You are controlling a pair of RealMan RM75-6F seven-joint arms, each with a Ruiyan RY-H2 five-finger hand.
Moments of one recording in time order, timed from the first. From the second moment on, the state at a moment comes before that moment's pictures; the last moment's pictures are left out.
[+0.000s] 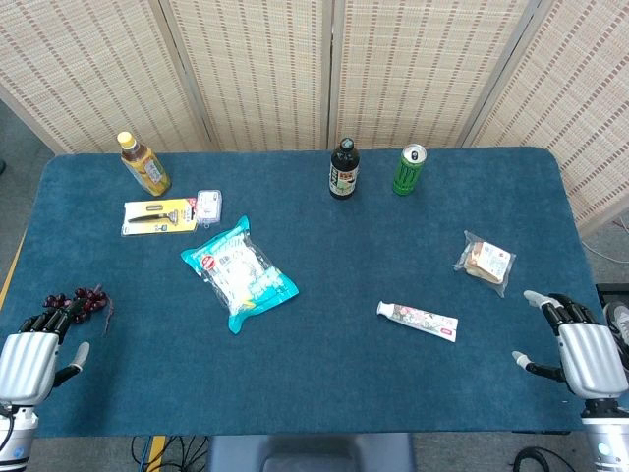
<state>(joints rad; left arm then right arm) -0.10 -1.16 -0.05 -1.65 1.53 1.54 0.19 0.05 -1.02 0.05 -1.84 -1.48 1.48 -0.11</state>
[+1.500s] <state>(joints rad) -0.09 -1.17 -0.03 -1.64 1.55 1.52 0.17 0.43 -1.22 0.13 -1.74 -1.26 0.99 -0.27</state>
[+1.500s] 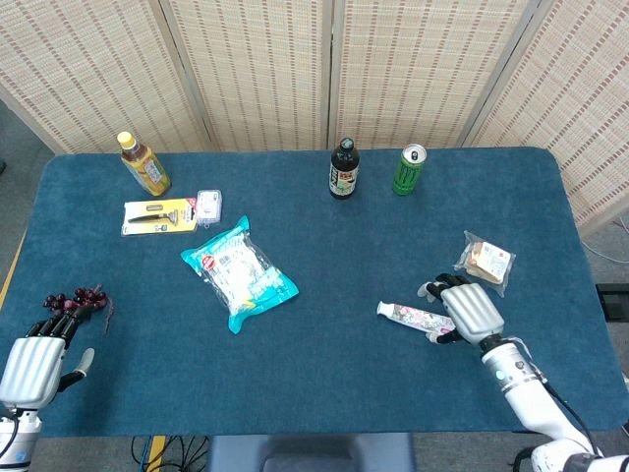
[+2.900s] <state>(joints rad) -0.08 -1.18 -0.02 -1.60 1.56 1.53 0.12 0.59 -1.43 0.05 -1.57 -1.03 0.94 -0.51</state>
